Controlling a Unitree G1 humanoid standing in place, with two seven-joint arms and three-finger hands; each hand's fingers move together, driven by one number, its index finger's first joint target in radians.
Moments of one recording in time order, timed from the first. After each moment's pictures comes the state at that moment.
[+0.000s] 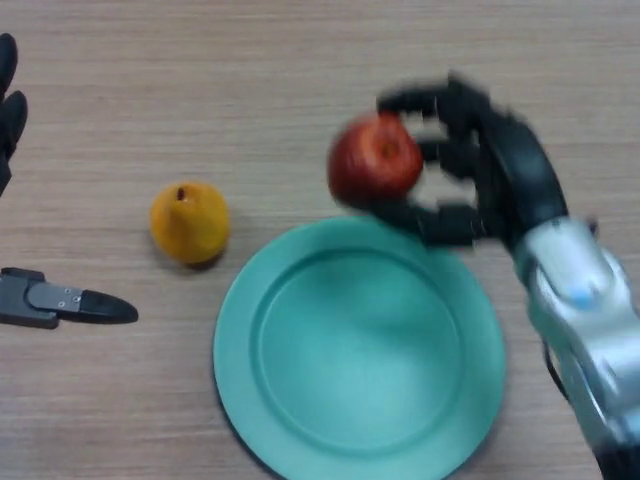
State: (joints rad) left arm -0.06 0.37 0.35 -0.42 -0.14 0.21 -0.27; right arm -0.33 -0.17 0.13 -0.02 0.06 0.24 0.05
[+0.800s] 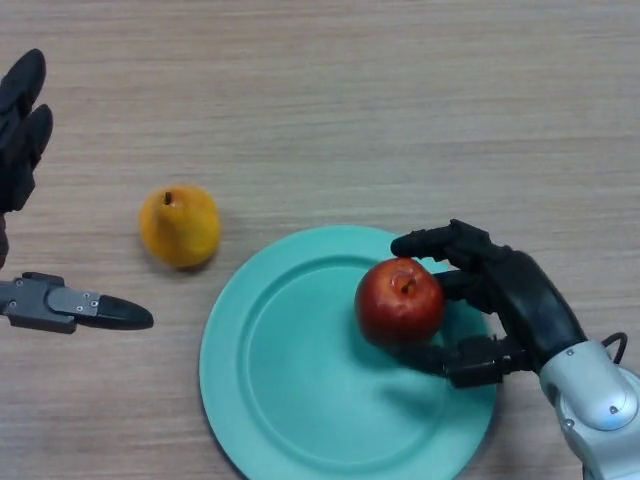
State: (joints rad) left arm -0.07 0.36 0.30 -0.39 -0.10 0.21 -0.28; right arm -0.11 -0.18 0.17 -0.18 -0.20 0.36 0.23
